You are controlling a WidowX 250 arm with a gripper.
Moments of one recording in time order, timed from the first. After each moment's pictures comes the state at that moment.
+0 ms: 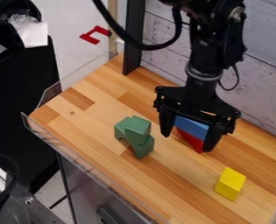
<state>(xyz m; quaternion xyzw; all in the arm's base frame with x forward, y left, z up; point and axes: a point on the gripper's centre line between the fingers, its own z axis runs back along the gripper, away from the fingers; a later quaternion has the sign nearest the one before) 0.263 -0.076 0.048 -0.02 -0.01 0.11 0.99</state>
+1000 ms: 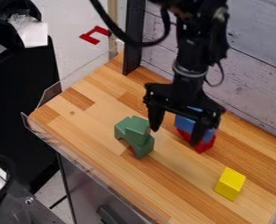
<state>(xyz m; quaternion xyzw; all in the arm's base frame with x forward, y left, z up) 0.267 -0.055 0.043 -0.01 -0.01 0.10 0.99</state>
